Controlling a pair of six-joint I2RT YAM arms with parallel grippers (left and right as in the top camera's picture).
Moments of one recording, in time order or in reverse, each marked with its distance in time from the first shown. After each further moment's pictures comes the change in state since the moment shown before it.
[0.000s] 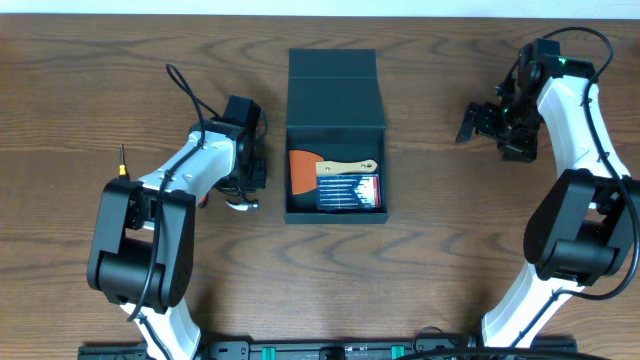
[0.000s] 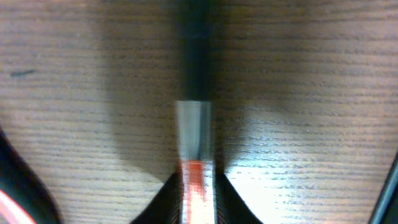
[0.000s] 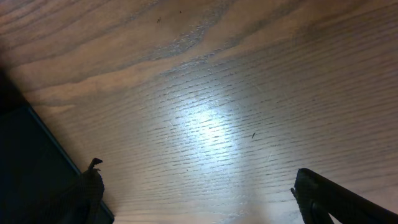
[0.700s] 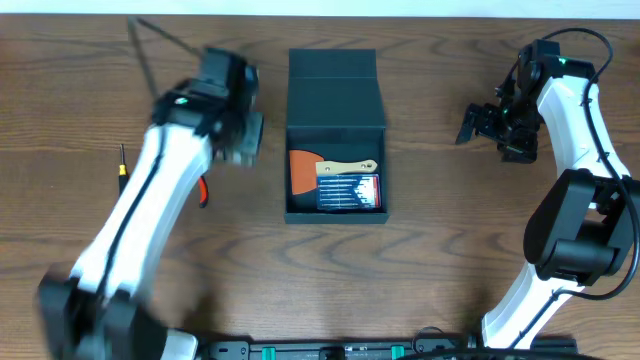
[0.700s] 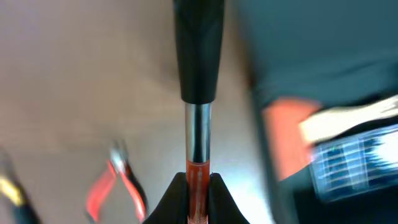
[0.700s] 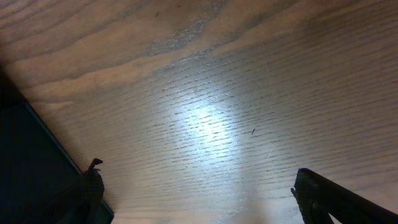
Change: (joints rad) left arm -0.038 -0.337 0.291 -0.182 0.000 0.230; right arm 0.000 0.000 0.000 -0.012 0.000 0.000
